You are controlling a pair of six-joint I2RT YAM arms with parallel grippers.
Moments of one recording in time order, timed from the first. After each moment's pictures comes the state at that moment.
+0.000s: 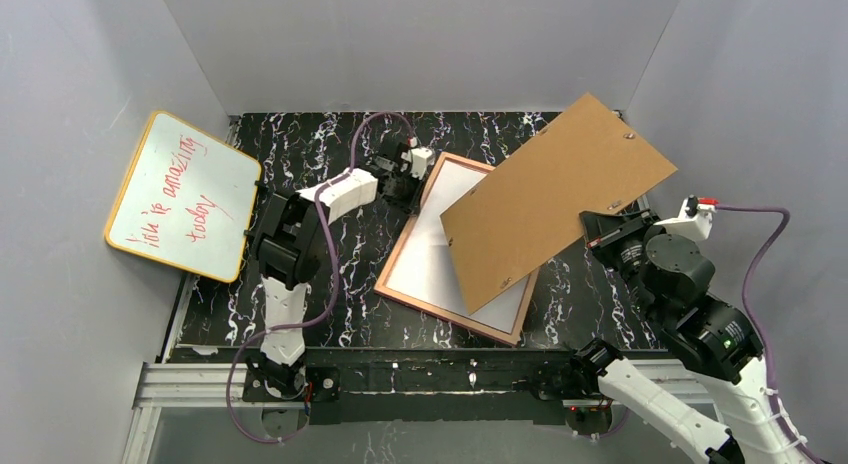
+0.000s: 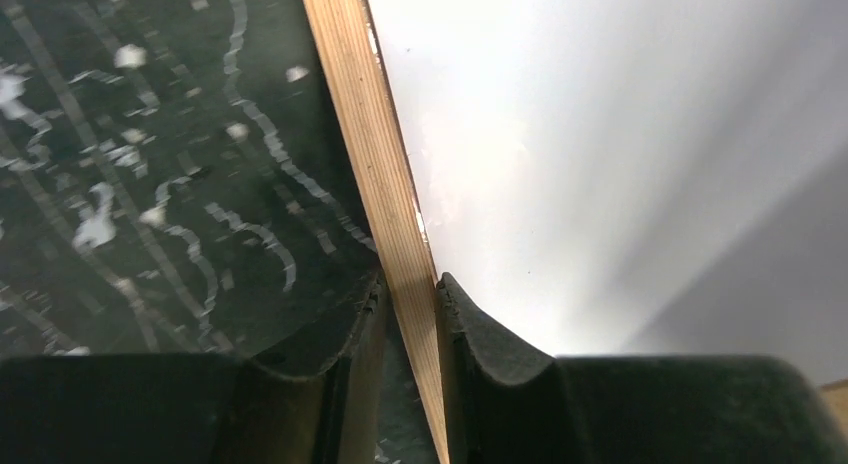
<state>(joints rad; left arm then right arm) -0.49 2.08 1.50 -0.40 0.24 0.04 0.66 0.52 1.09 -0.82 0.57 1.01</state>
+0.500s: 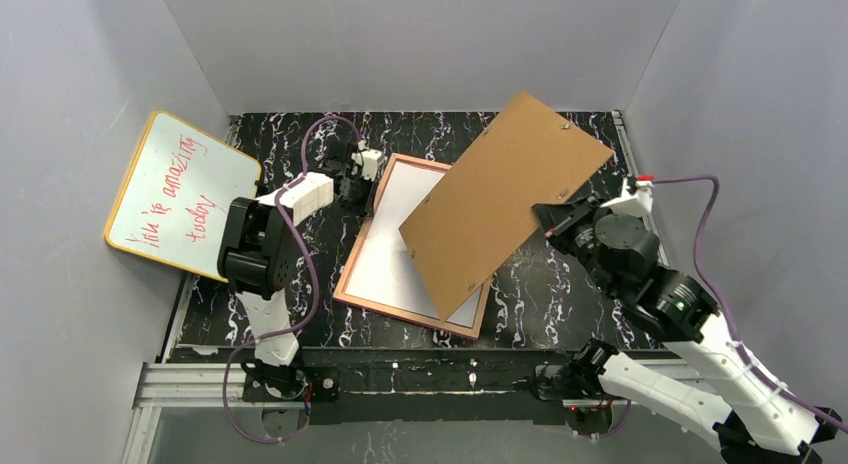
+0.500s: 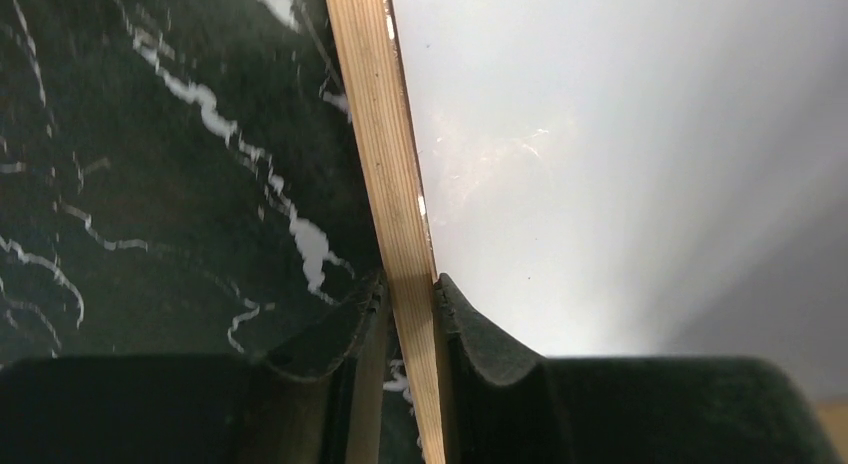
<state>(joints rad) -0.28 1.92 1.32 -0.43 0.23 0.09 0.84 0.65 1.04 -0.66 0.57 1.02</state>
